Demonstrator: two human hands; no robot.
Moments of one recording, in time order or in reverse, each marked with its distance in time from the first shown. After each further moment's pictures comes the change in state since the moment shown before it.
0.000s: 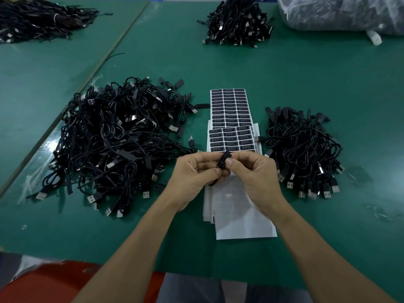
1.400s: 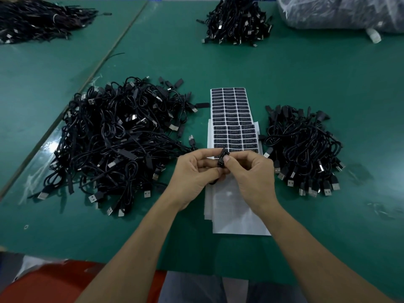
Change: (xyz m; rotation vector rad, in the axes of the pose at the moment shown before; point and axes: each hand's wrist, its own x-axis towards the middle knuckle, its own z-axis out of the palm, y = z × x) left_hand 0.002 -0.003 0.001 -0.016 0.030 -0.024; right_hand -0.003 0.003 0.014 -0.172 0.189 0.004
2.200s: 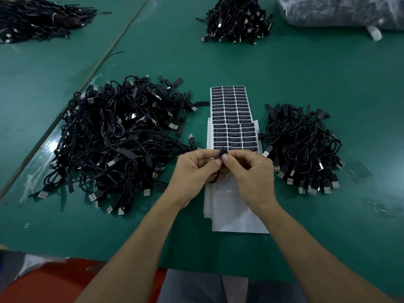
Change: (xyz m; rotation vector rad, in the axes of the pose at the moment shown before) left_hand -0.001 0.002 0.004 0.012 0.042 -0.037; right_hand -0.002 0.002 -0.001 0.034 -0.012 -0.049
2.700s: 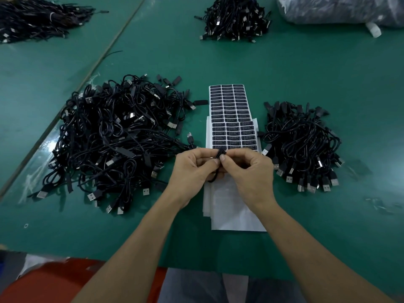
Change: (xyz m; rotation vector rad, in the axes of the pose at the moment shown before) left_hand 0.002 -0.005 0.000 0.059 0.072 0.006; right_hand -0.003 -0.001 0.001 -0.026 0.003 -0.044
